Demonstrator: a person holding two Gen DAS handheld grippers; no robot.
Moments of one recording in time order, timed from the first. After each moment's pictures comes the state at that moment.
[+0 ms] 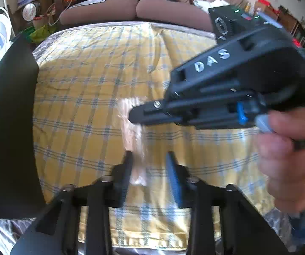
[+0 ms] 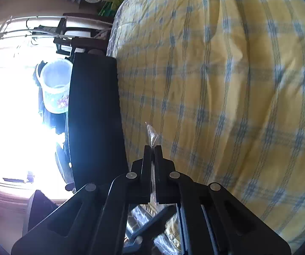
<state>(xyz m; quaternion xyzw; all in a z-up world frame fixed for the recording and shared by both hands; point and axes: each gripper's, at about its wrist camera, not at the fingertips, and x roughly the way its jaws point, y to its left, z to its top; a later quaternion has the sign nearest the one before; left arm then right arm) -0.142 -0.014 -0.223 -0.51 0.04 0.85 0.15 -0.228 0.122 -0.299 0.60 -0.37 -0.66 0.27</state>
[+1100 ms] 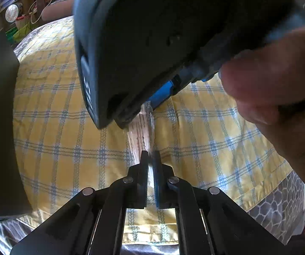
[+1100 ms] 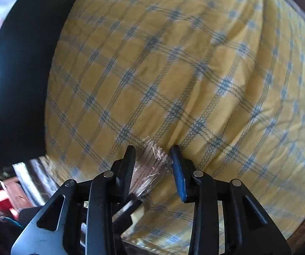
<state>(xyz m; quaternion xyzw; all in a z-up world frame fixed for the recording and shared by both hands) -0.132 -0.004 -0.240 -0.53 0.05 0.82 0.21 -0.256 0.030 -0.284 0.72 0.01 -0.68 0.14</state>
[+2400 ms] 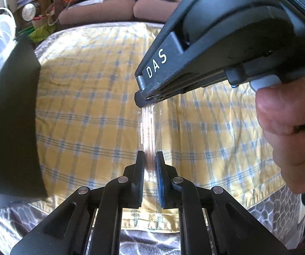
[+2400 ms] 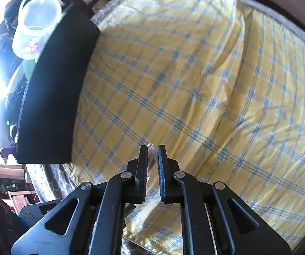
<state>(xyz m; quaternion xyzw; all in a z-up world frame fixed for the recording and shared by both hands) -0.116 0.002 -0.194 -0.50 0.03 0.85 0.16 -0.231 0.045 -0.225 0.63 -0.05 -0.76 0.18</state>
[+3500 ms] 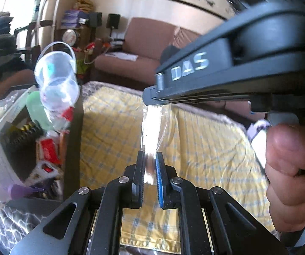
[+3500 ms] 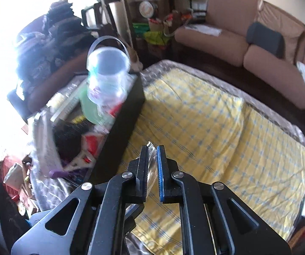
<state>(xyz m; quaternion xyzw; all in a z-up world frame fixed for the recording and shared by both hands) -0.078 -0.089 -0.113 -0.31 -0.10 0.94 0.10 -0.190 -0.035 -0.068 0.45 0.04 -0.87 0.20</state>
